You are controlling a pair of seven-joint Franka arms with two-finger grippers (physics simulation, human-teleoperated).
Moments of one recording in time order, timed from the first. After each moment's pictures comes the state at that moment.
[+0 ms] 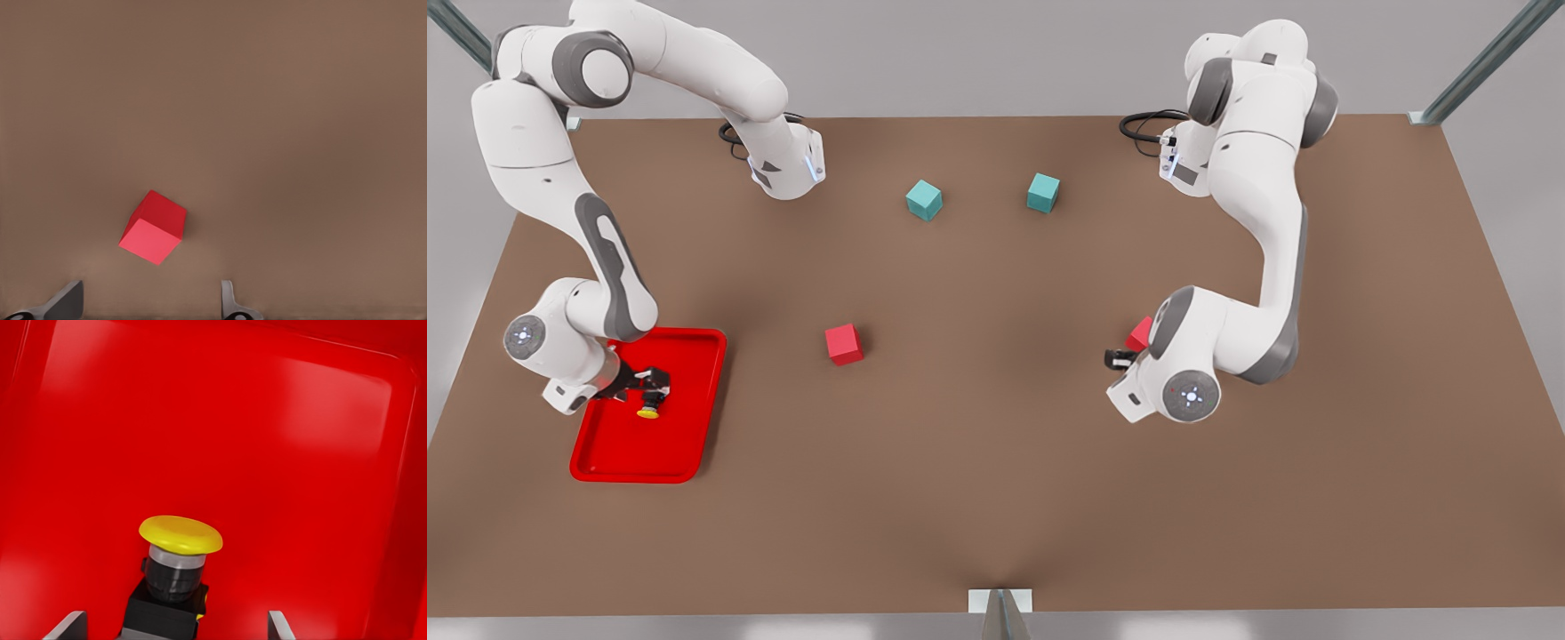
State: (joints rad) left arm -0.41 0.74 0.04 -1.11 -0.12 1.35 -0.23; right arm -0.72 0.62 0.37 -1.94 -0.31 2.50 -0.35
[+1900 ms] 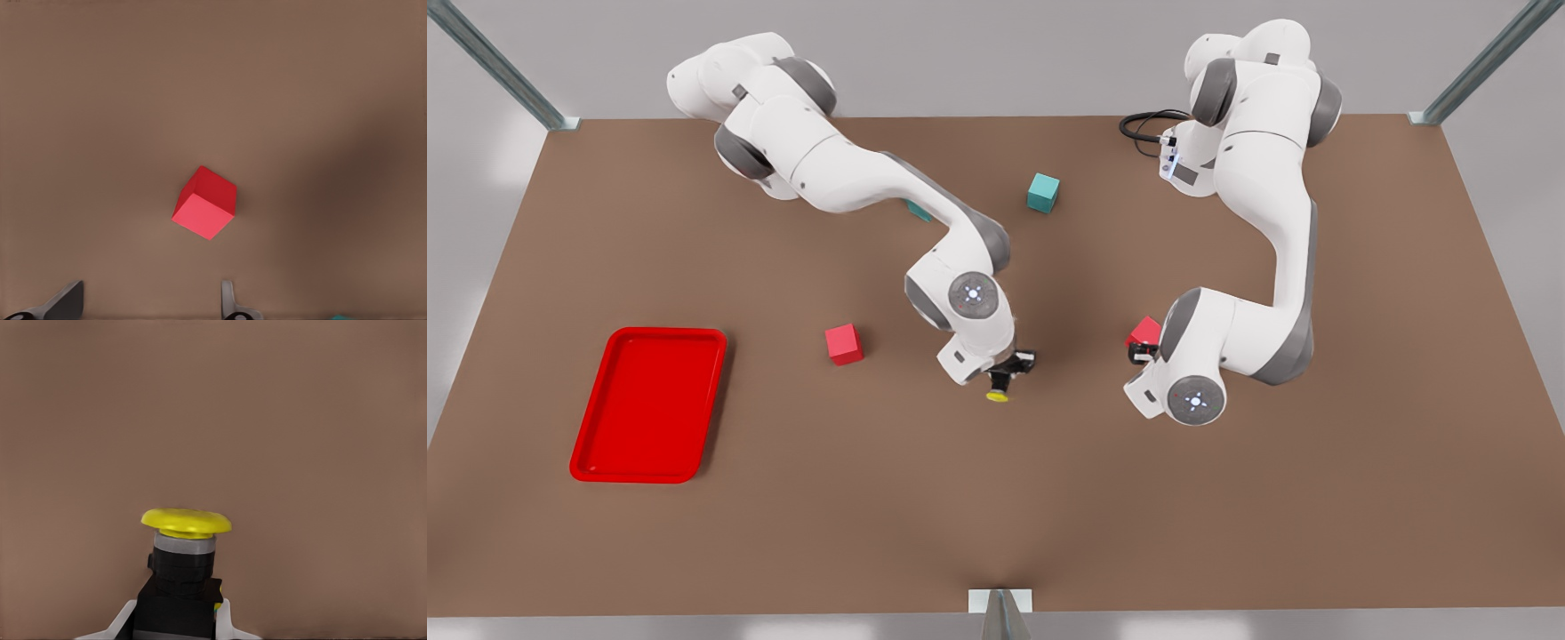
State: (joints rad) left arm -0.38 0.73 0.04 -1.11 0.00 1.26 -0.18; right arm 0.50 0.88 0.36 -1.07 -0.20 2.00 0.95
